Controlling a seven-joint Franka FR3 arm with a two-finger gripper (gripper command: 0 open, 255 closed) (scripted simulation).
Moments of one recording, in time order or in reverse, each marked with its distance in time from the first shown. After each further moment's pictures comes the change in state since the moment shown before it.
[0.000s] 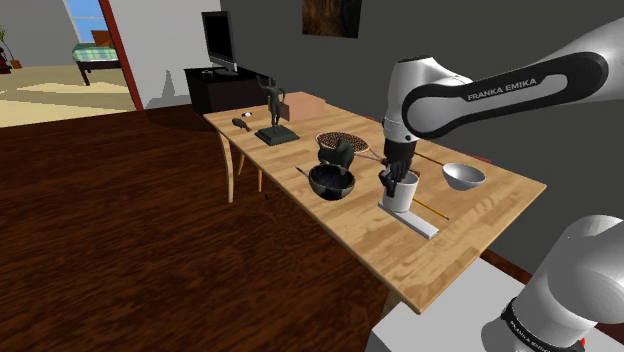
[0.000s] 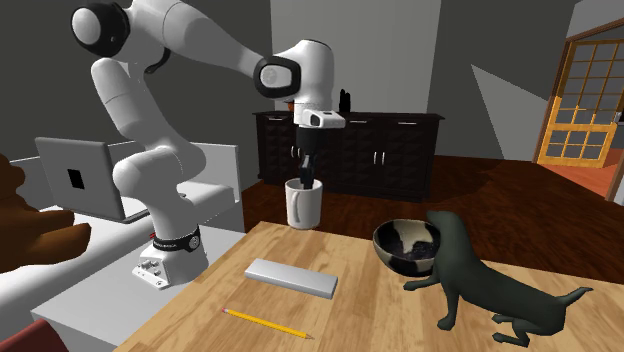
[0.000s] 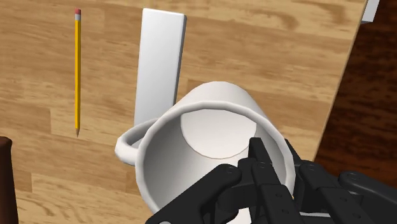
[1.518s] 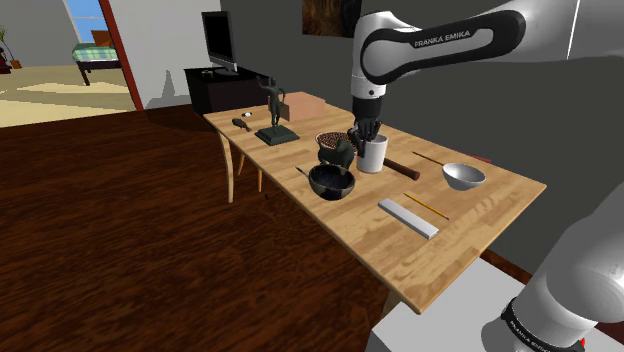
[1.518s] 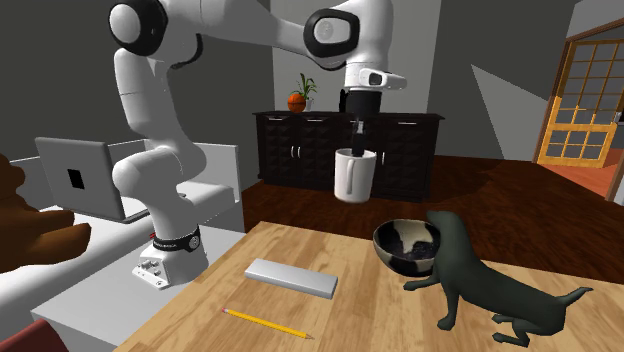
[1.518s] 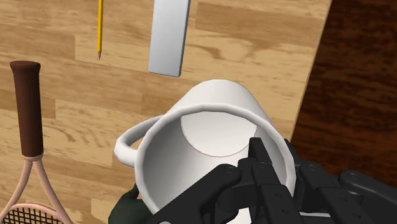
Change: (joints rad) arm -0.019 0.330 0.007 0.530 -0.045 -0.203 0.013
